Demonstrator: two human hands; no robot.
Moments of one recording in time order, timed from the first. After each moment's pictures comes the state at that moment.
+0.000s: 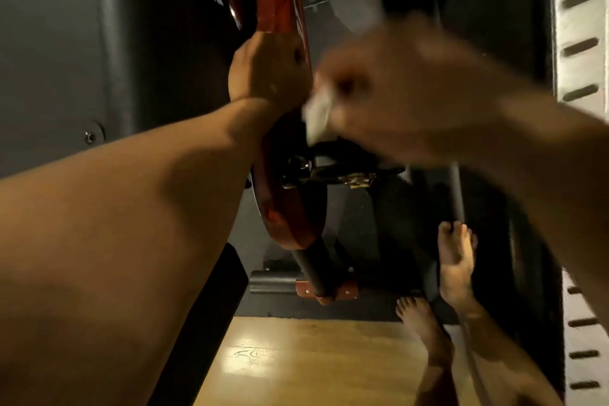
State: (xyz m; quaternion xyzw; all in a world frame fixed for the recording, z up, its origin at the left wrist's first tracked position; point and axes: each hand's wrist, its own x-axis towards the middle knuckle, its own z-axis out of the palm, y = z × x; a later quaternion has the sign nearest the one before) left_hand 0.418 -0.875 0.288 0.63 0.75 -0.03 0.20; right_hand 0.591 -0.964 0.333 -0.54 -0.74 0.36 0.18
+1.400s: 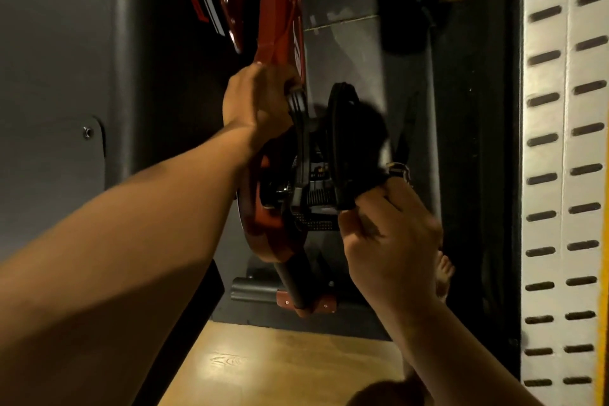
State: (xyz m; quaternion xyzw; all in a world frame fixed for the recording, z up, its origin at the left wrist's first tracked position) left_hand 0.407 -0.870 0.275 0.70 0.69 -0.01 0.17; right_hand 0.590 -1.023 0.317 -0.66 -0.60 0.32 0.32
